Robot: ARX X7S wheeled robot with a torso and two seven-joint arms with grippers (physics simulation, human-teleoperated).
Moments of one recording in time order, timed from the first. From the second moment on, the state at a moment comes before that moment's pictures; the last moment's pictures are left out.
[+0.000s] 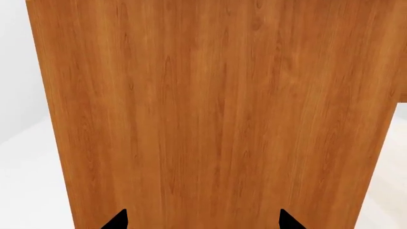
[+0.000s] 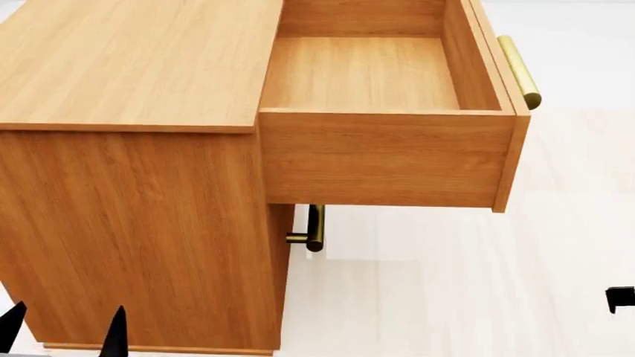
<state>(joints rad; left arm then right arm) 0.03 -0.34 0.16 0.60 -0.41 -0.47 -0.33 0.68 0.44 0.11 -0.06 -0.54 1.12 -0.45</state>
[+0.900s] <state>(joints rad) 0.02 -0.36 0.16 0.61 -0.41 -0.45 -0.35 1.48 0.53 -0.53 -0.06 -0.78 1.48 -0.80</state>
